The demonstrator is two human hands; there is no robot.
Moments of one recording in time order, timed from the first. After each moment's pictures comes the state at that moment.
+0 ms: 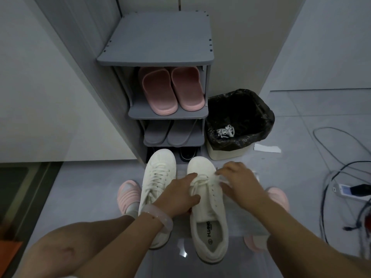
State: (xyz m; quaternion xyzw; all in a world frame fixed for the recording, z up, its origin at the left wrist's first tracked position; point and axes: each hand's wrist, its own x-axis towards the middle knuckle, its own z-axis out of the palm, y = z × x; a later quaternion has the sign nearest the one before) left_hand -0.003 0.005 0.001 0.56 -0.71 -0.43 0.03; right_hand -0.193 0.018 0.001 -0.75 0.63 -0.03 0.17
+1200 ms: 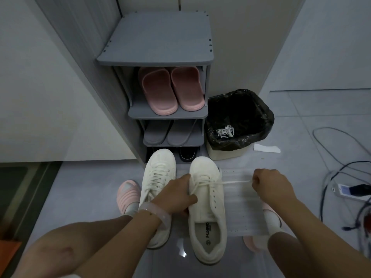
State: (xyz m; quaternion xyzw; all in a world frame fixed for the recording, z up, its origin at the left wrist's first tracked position) left_hand 0.000 0.000 -0.001 0.55 -0.71 -0.44 -0.01; right_hand -0.242 0.023 0.006 -0.60 0.78 0.08 0.17
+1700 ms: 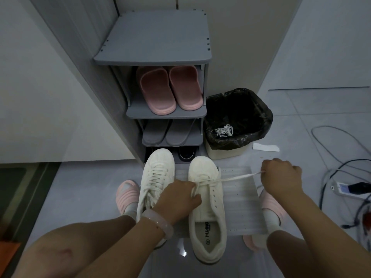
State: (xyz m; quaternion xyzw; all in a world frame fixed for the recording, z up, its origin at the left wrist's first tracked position) left_hand -0.008 0.014 -0.004 0.55 -0.78 -0.29 0.02; right_hand -0.251 0.016 0.015 -0.58 0.81 0.11 0.04
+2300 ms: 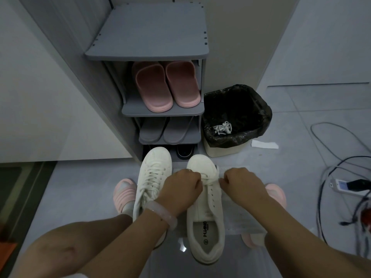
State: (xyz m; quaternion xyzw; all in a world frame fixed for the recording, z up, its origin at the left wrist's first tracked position) left_hand -0.025 -0.003 0.000 0.52 -0.83 -0.22 0.03; right_hand -0.186 0.019 0.013 -0.64 0.73 0.05 0.23
